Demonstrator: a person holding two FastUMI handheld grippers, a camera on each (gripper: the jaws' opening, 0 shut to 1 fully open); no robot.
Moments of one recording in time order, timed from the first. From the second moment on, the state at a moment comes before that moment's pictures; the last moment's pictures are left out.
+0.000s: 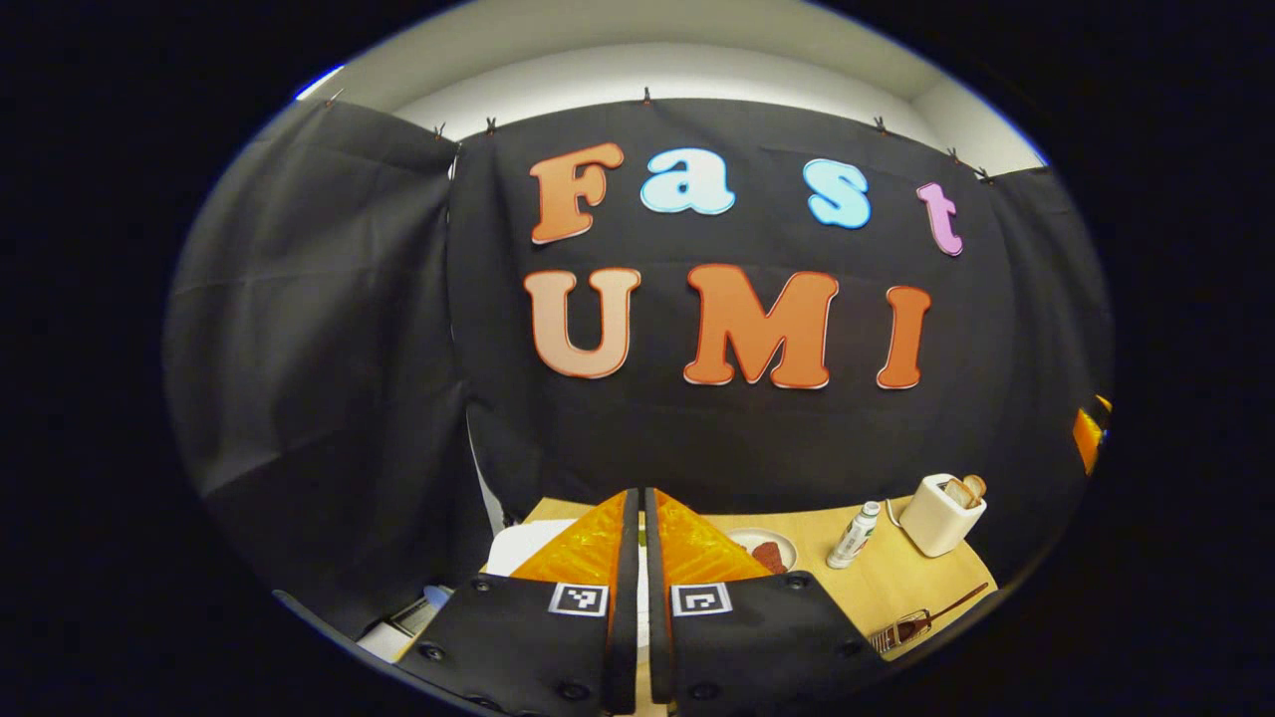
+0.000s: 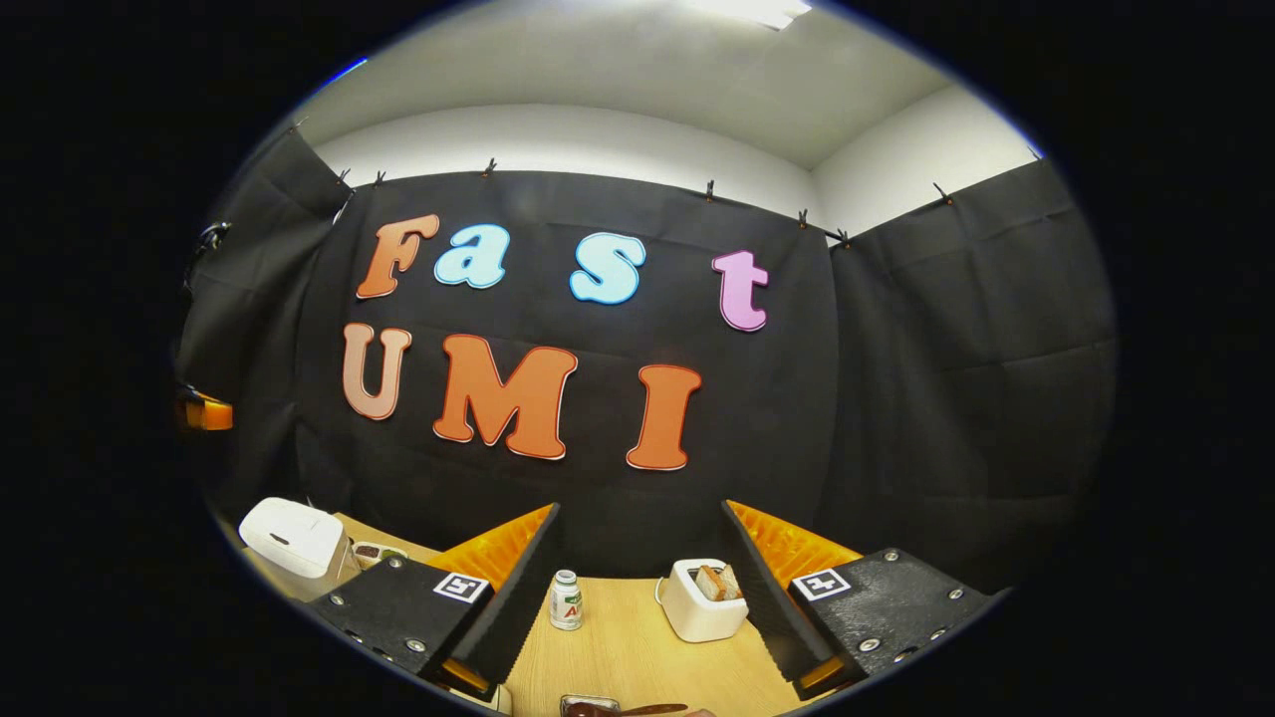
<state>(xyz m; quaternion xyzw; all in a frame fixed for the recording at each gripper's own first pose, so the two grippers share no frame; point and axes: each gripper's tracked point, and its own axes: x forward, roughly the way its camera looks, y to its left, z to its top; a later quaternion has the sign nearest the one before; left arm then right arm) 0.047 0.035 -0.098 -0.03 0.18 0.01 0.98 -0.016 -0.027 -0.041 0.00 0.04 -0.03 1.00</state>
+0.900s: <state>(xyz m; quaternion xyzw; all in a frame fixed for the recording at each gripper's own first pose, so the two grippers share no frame) 0.083 0.091 -0.326 -0.19 0.49 0.02 0.85 -0.057 -0.058 -0.096 0.00 0.12 -0.14 0.98</state>
